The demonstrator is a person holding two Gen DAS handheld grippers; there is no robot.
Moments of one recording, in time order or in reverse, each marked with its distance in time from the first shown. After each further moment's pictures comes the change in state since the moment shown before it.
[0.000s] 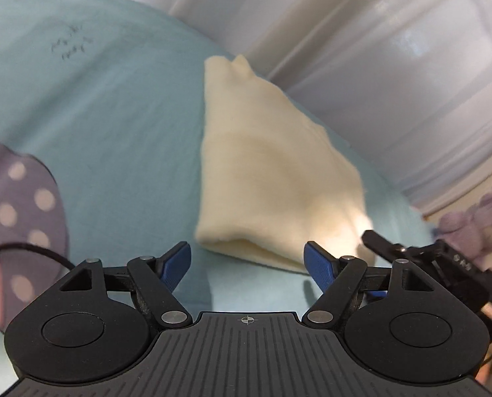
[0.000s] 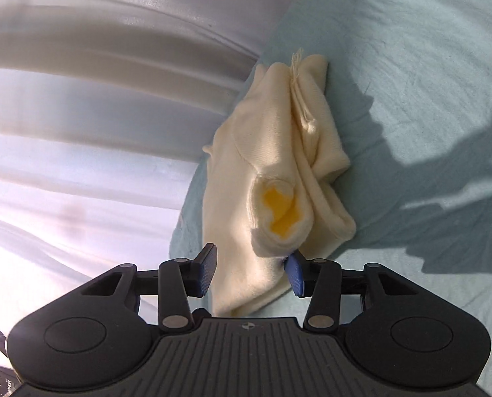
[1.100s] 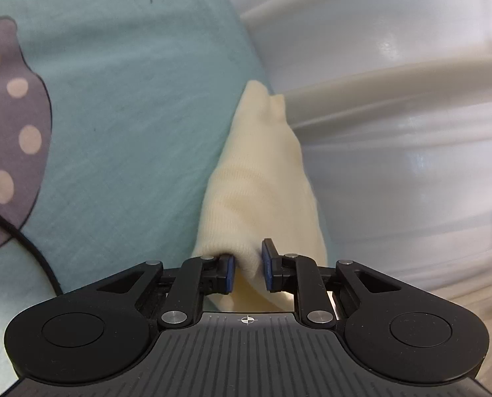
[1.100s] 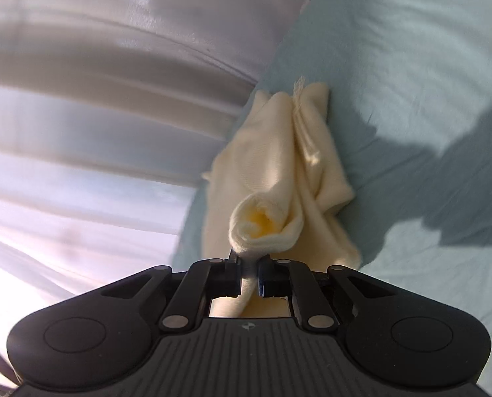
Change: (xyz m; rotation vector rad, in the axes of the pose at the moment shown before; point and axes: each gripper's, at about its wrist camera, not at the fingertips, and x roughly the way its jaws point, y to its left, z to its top) left arm 0.009 0.027 0.008 -0.372 -0.142 -0.106; right arm -0.002 0.013 -0.004 -0.087 -0.080 -0.128
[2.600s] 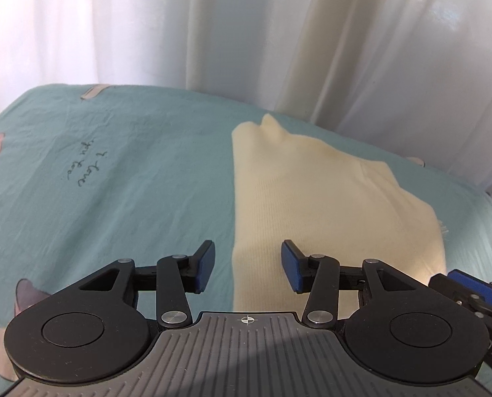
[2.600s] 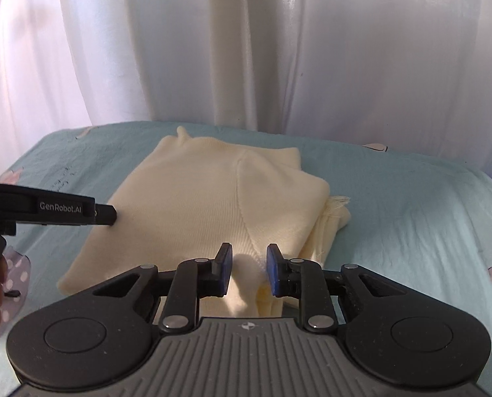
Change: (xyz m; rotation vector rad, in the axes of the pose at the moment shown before) left arm 0.049 -0.097 -0.001 0.735 -0.067 0.493; right arm 0.033 0.088 -0.028 -0.930 -0.065 -0.439
